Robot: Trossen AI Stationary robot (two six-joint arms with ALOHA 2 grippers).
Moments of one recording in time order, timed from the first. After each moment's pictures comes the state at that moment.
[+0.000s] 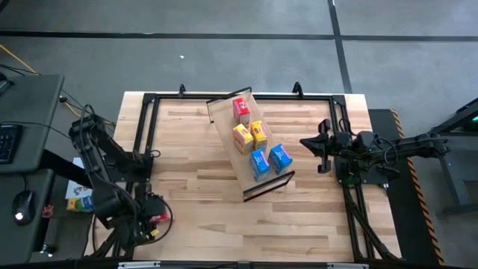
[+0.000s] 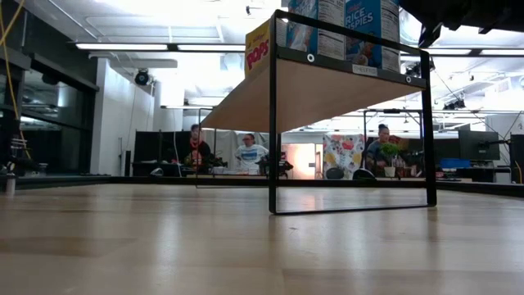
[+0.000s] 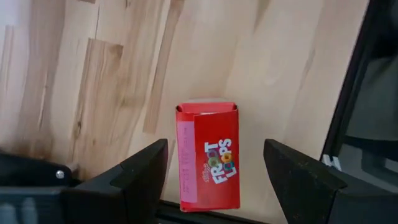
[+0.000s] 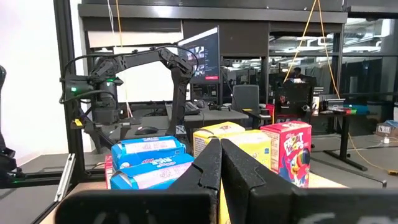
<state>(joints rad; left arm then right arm) -1.08 1.42 1.21 -1.26 -0.25 -1.29 0.12 0.43 0.25 0.43 0.21 -0.05</state>
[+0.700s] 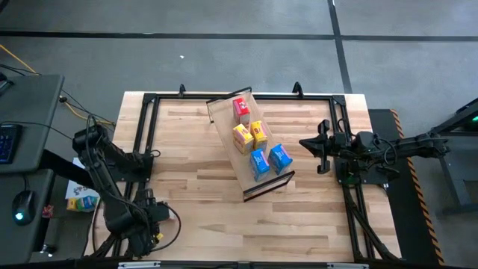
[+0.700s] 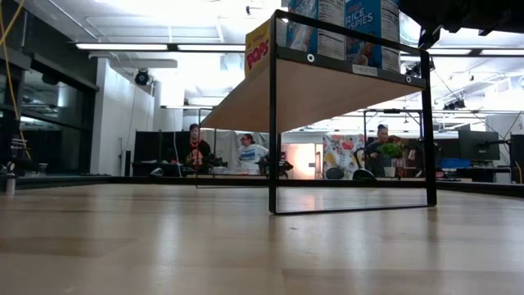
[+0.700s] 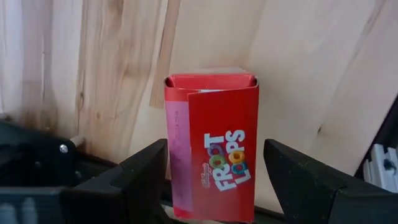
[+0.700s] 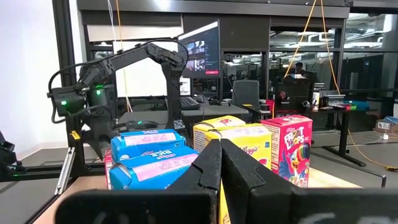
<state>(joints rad) -1.06 1.57 1.21 -1.28 -0.15 -1.29 0.12 0.43 0.25 0.41 0.21 -0.05</state>
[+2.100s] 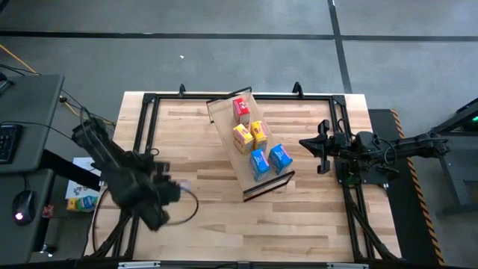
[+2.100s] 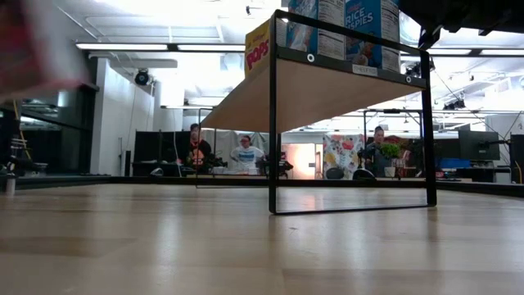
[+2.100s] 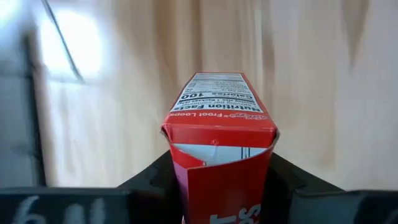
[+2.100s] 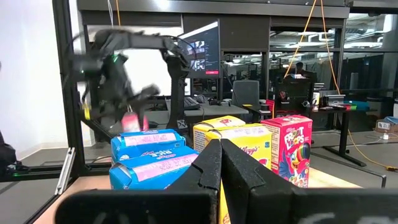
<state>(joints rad) -0.81 1.47 1.42 -1.56 -0.44 -0.73 0.12 0.43 0.25 0.41 0.21 -0.05</state>
